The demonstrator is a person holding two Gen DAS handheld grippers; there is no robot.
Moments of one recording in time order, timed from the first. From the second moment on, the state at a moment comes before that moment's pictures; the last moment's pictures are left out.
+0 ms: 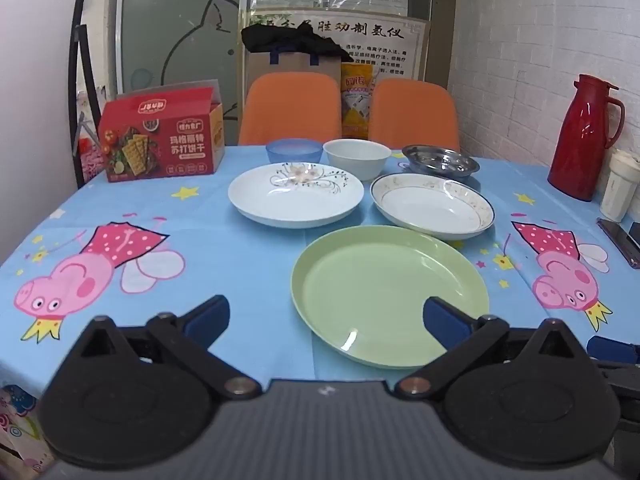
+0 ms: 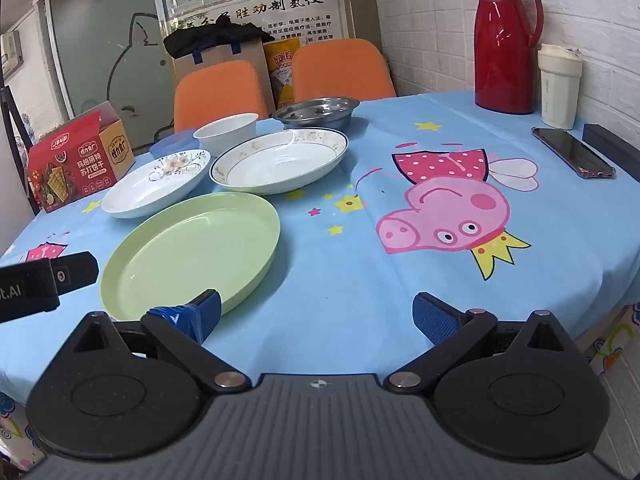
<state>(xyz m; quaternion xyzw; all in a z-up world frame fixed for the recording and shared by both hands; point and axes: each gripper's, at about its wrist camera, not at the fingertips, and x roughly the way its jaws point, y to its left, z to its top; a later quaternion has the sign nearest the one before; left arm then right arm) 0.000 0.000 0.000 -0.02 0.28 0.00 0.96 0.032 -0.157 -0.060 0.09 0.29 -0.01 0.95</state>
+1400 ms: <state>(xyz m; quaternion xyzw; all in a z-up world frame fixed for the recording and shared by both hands) 0.001 -0.001 -0.002 -0.02 0.29 0.00 0.96 0.034 -0.148 -0.059 0.08 0.29 0.00 0.95</state>
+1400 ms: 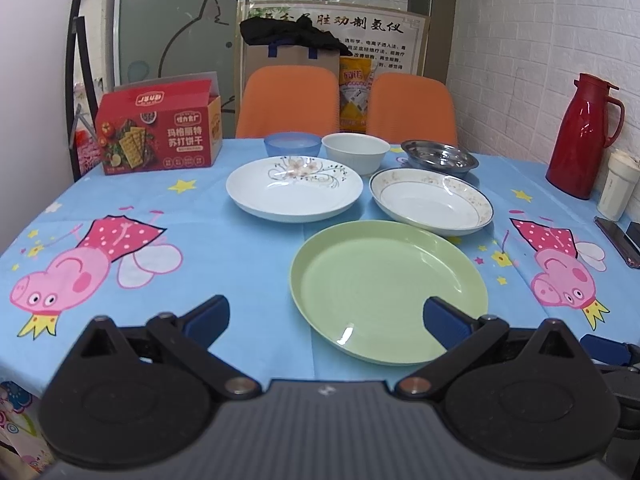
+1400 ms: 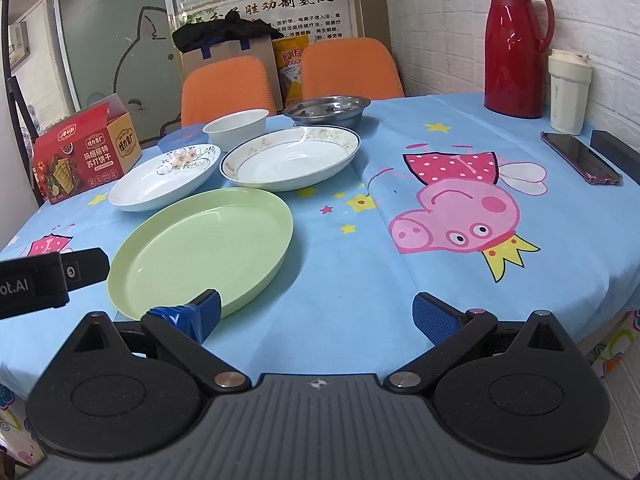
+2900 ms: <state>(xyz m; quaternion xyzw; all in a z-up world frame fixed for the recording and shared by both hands) 0.030 0.003 -0.015 -0.03 0.31 -0.01 0.95 0.052 -0.143 -0.069 0.07 0.31 0.00 0.95</state>
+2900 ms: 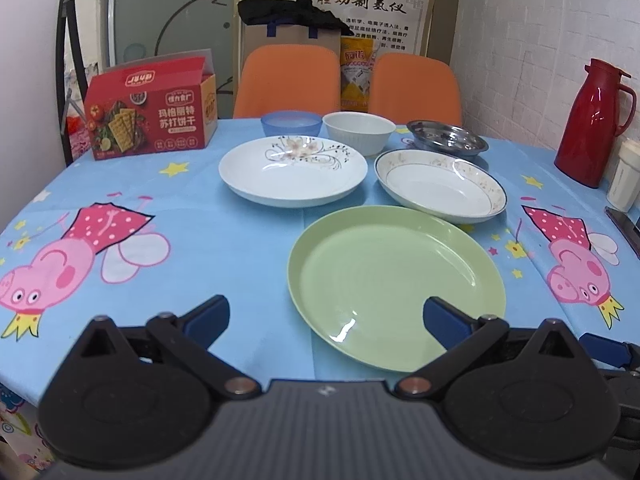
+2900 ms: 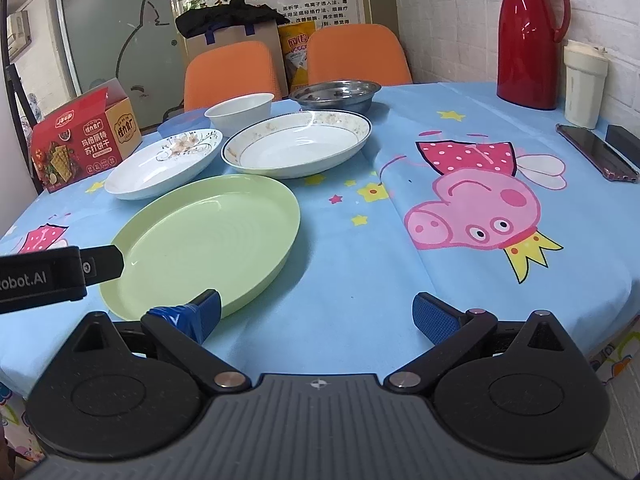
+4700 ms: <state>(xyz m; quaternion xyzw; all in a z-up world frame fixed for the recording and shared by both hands) 0.150 0.029 -0.046 0.02 0.44 -0.09 0.89 0.147 -0.115 -0.075 -0.03 0.34 0.12 0.93</state>
